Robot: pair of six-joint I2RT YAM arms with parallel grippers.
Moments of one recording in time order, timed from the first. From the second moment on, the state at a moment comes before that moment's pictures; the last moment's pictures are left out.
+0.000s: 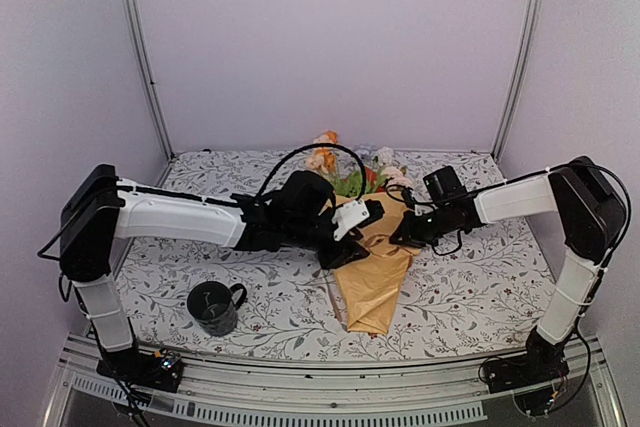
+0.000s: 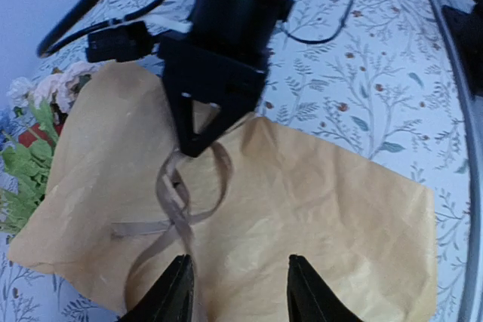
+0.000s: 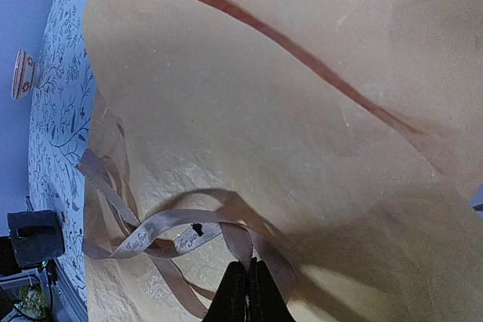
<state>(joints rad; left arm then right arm) -1.01 1.83 1.22 -0.02 0.17 0.27 0.49 1.80 0.97 -0.09 -0.40 0.50</state>
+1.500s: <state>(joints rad) -0.95 2.25 1.51 -0.02 0.13 0.27 0.51 1.72 0.96 -0.11 -0.56 0.33</state>
